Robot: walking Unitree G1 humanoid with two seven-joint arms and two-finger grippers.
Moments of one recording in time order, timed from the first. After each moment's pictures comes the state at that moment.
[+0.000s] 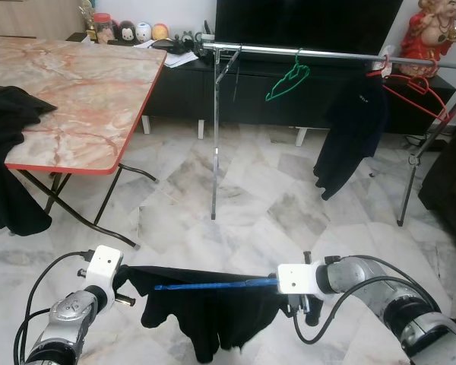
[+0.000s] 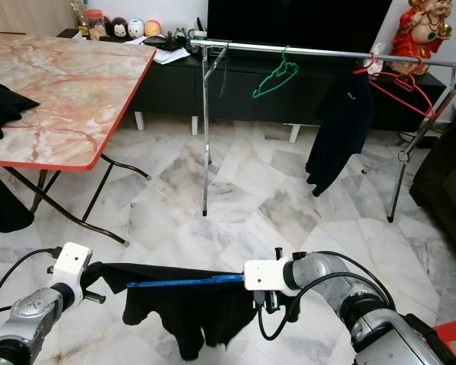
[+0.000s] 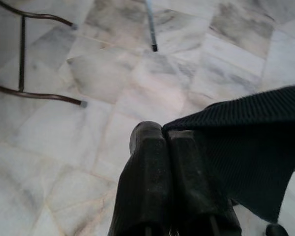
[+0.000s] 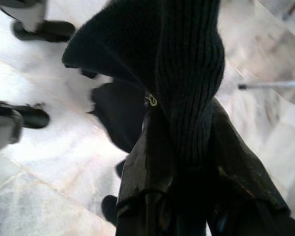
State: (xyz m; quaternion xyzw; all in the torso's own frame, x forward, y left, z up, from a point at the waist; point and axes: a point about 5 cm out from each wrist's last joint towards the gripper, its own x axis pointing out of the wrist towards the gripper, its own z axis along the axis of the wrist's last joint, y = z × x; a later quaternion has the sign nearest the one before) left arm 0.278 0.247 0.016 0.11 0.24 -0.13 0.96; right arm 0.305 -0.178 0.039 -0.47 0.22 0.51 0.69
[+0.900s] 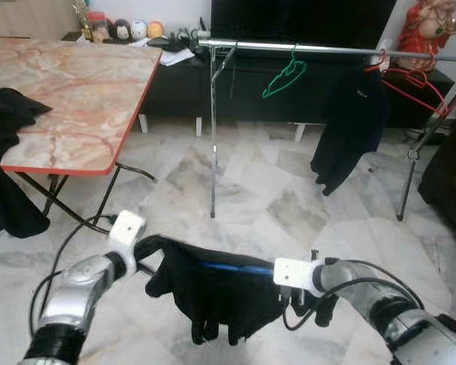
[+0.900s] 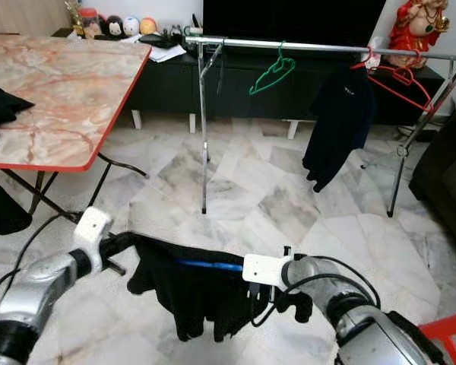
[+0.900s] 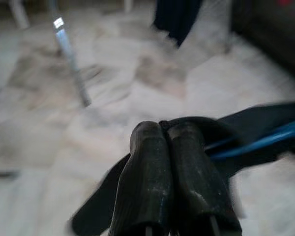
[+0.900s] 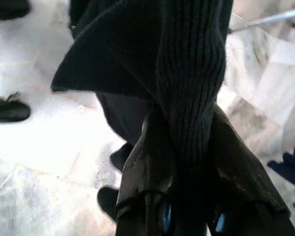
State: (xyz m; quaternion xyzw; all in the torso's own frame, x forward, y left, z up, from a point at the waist) left arm 0.304 0.186 0.091 0.04 0.15 -0.29 0.94; right arm 0.309 -0.170 0.018 -0.48 0.28 0.40 0.73
